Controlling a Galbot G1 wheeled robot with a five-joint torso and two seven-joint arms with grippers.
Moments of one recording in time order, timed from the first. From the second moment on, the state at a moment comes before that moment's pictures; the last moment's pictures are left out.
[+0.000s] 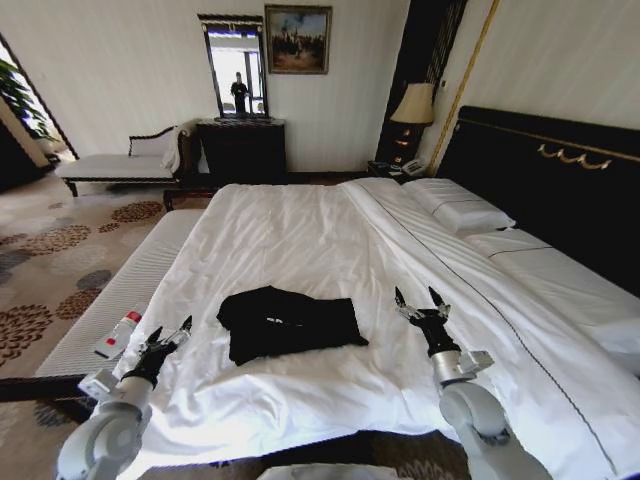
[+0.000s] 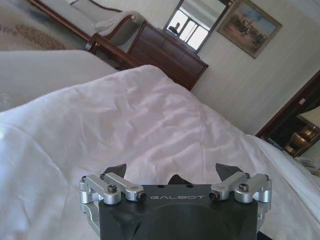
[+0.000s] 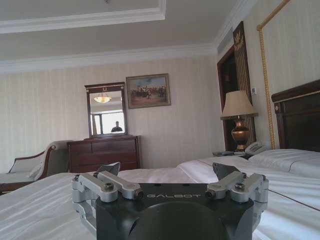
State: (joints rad) left arm 1.53 -1.19 -0.87 -1.98 -1.09 0.33 -0.08; right arm -1.50 1.18 0.61 2.01 0.48 0.15 0.02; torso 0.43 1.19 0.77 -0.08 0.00
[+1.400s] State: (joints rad) left arm 0.92 -1.20 -0.54 -1.41 -1.10 0.52 -0.21; right arm -1.45 1.22 0.55 1.88 0.45 0.19 0.03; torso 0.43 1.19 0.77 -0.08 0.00
